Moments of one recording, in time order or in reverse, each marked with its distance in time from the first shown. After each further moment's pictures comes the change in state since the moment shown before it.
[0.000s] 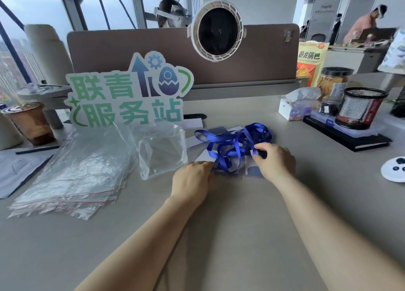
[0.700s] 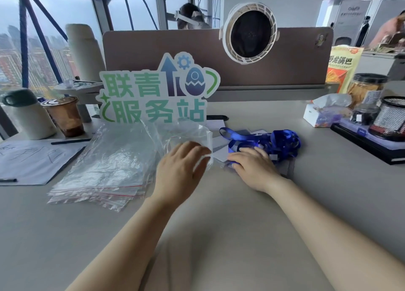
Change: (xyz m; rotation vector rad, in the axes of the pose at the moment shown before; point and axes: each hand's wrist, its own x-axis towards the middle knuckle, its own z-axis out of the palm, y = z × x) left_hand -0.018 -0.071 -0.045 -0.066 0.509 0.215; right_hand -0.015 -0.075 0.035 -0.153 -0.275 -0.620
